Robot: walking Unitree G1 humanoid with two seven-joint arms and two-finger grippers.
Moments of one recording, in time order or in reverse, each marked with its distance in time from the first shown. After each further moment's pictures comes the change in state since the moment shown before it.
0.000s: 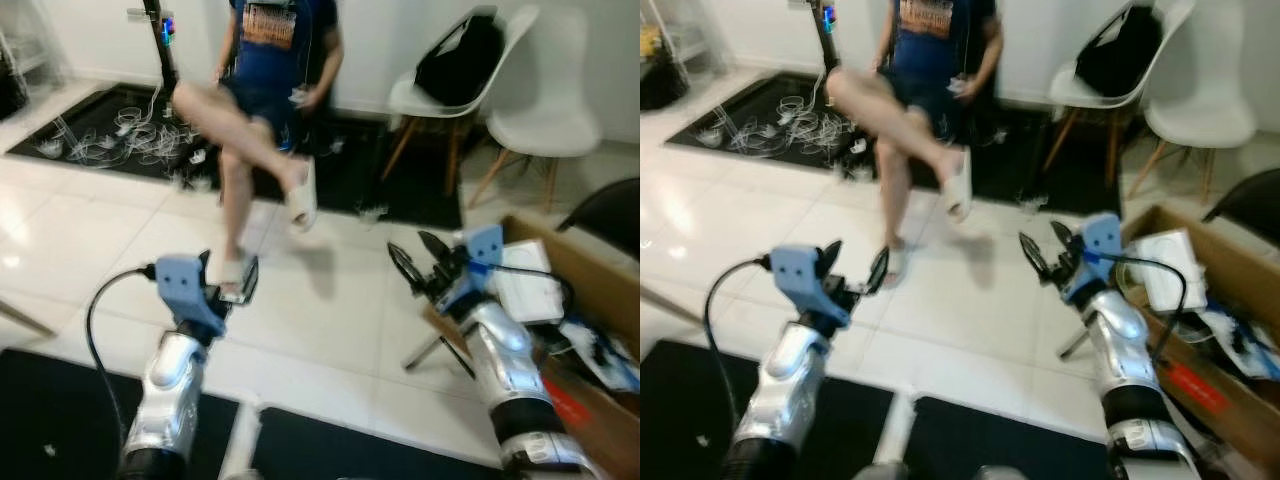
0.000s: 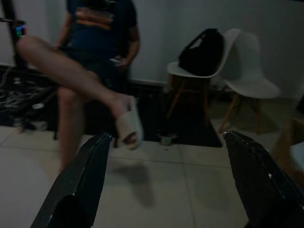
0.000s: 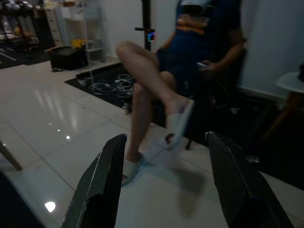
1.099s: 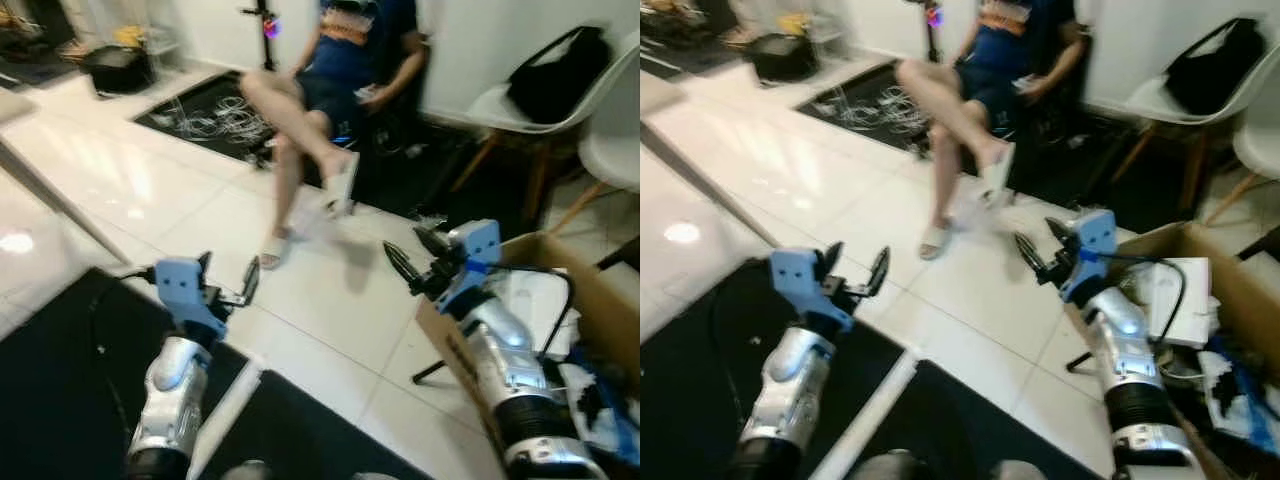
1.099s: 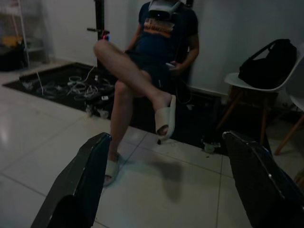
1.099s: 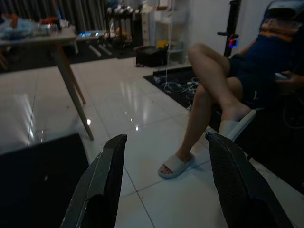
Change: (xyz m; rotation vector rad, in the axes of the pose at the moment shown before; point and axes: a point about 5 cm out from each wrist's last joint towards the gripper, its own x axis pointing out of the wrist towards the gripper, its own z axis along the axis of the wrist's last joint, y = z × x) left arm -0.001 -0.002 -0.002 -0.015 -0.011 -0.010; right arm -0.003 0.002 0.001 -0.022 0.008 0.037
